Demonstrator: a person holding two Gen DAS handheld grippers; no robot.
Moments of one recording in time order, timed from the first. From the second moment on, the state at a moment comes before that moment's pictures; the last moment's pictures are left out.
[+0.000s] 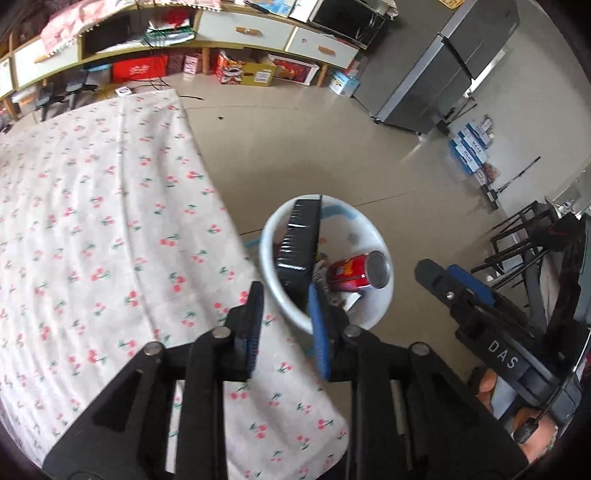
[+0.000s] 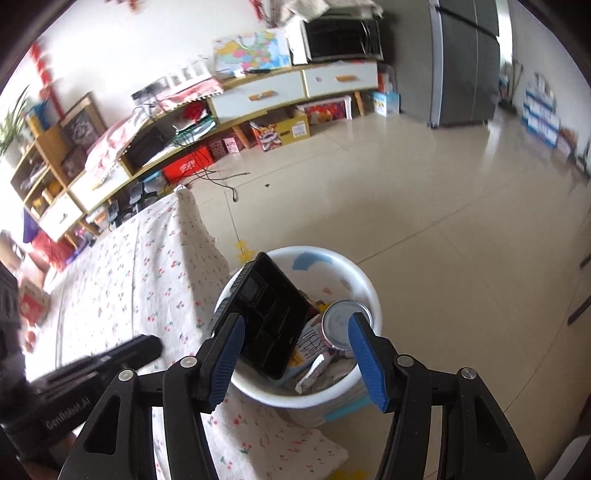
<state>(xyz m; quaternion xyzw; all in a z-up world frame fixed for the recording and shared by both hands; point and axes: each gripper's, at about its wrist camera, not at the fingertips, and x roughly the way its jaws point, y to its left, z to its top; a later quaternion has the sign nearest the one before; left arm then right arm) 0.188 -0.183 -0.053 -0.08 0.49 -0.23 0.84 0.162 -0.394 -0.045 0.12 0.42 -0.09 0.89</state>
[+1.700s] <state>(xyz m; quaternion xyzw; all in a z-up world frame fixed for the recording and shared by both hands) 0.049 -0.065 0.010 -0.02 0.39 -0.13 0.91 -0.009 -0.235 0.036 0.01 0.33 -0.17 0.93</state>
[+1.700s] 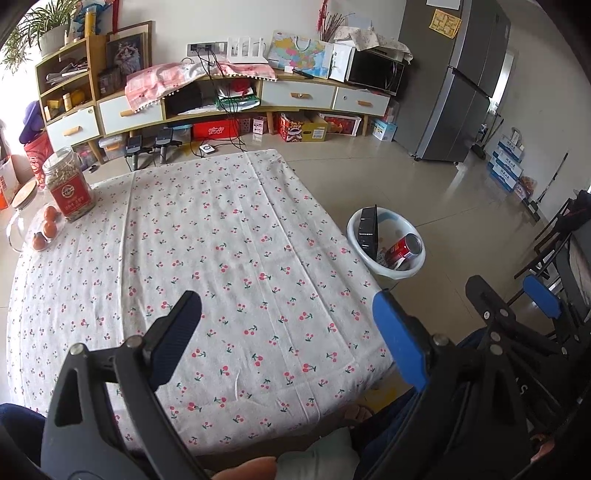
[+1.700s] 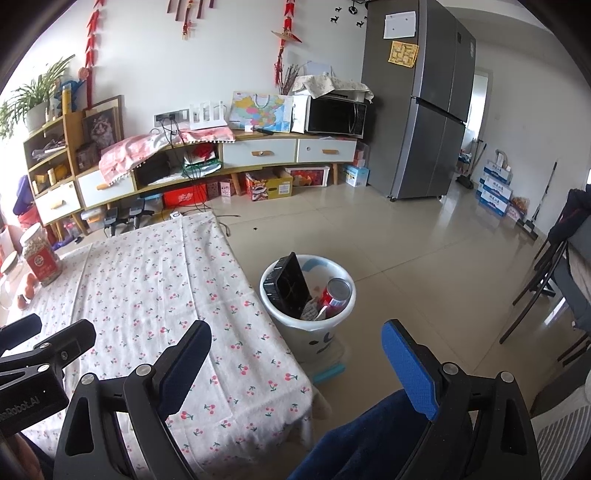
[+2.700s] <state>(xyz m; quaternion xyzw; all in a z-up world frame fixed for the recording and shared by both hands) 0.050 -0.065 0.015 -0.02 0.39 -0.12 0.91 -0.007 -0.234 0.034 0.01 0.33 -0.16 0.93</state>
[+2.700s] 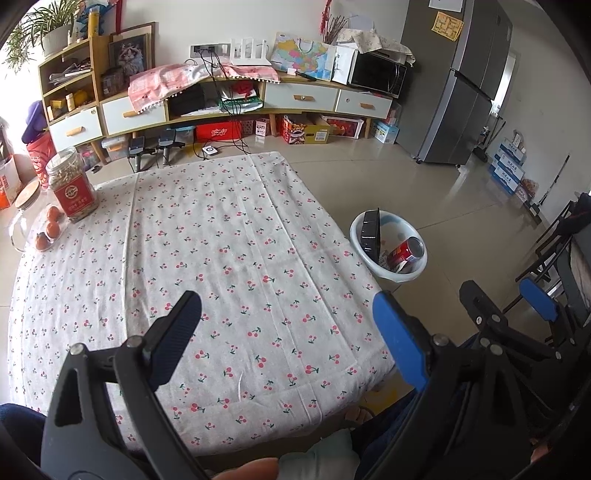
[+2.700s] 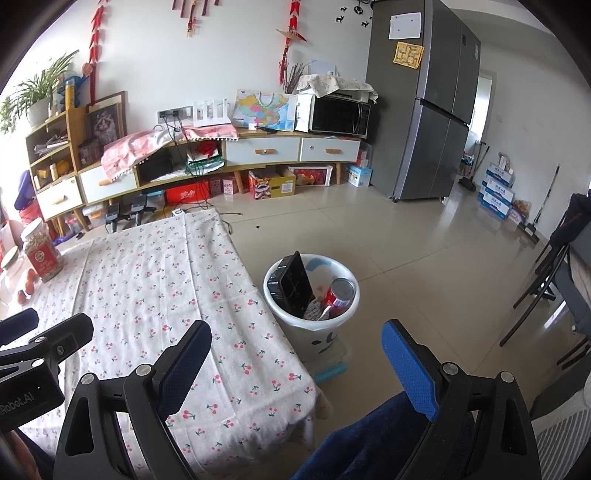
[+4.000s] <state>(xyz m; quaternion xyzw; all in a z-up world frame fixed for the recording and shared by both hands) 0.051 -0.069 0.012 0.01 0.39 -0.09 0.92 -0.005 -0.242 0.026 0.01 0.34 -0.16 0.93</state>
